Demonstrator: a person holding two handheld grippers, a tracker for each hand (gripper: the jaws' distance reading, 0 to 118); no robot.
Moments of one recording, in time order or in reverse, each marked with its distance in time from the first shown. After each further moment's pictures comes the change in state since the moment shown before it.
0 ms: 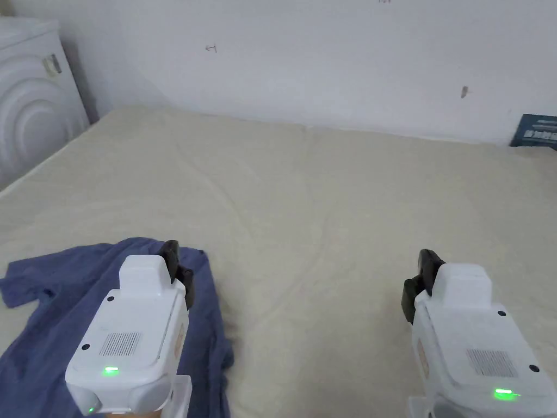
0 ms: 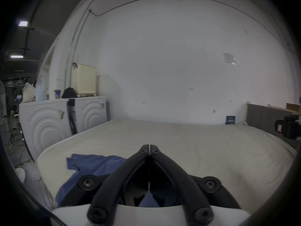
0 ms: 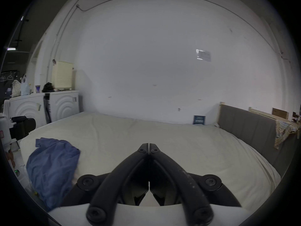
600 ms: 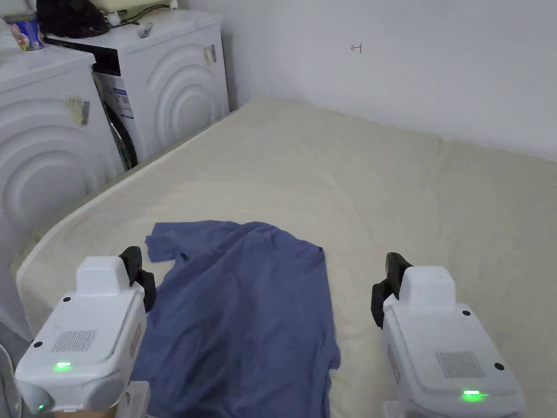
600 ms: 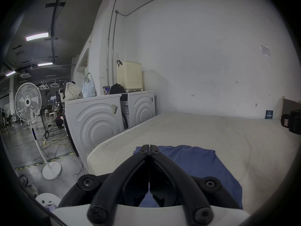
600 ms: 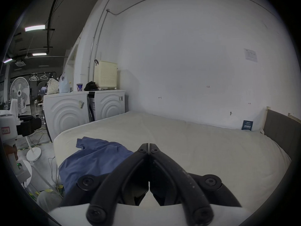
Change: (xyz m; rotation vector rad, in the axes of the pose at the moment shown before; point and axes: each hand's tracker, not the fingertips) left arm -0.175 -0.007 0.071 -0.076 0.366 -0.019; right arm -0.159 0.011 -0.023 0.009 0.392 0.045
